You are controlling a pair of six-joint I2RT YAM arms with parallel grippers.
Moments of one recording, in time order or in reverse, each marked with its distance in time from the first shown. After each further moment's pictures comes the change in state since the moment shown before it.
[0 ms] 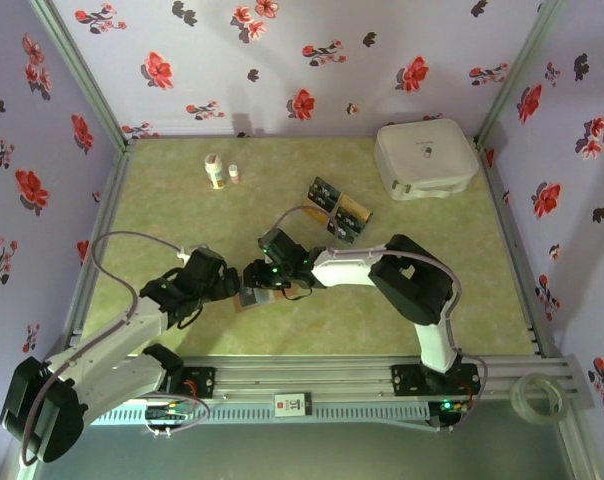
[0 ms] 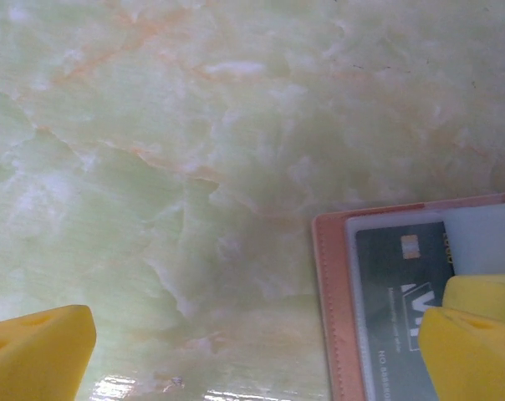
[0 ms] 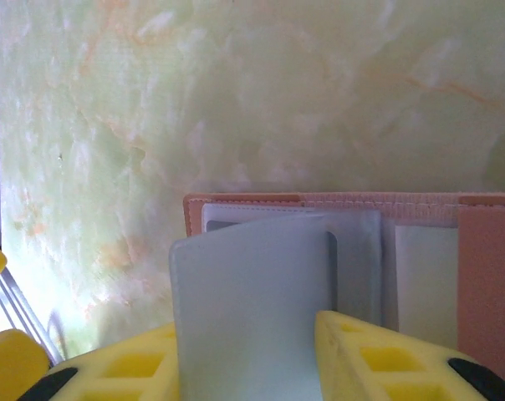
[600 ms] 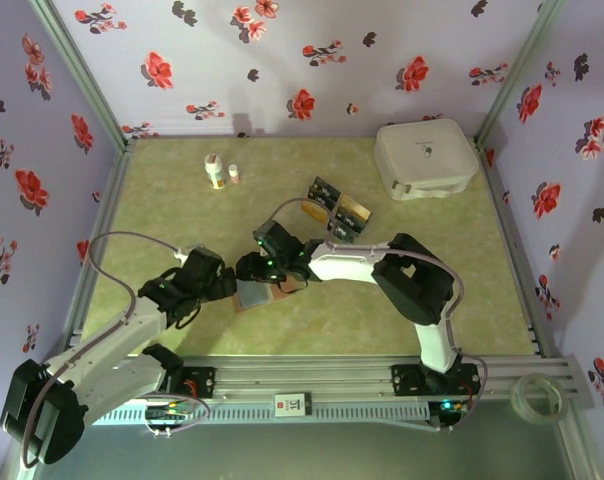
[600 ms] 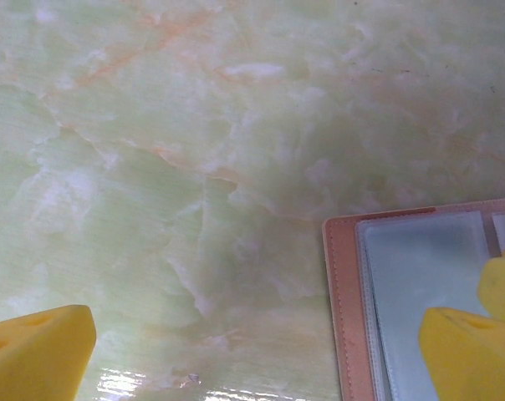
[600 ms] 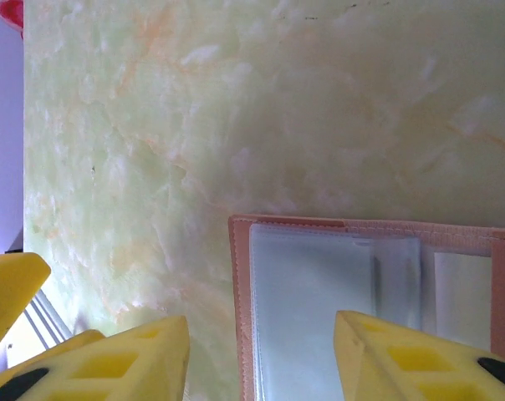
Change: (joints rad) left arm 0.014 -0.006 0.011 -0.029 -0.008 0.001; right arm -0.013 -0.014 0.090 -0.106 -0.005 -0.020
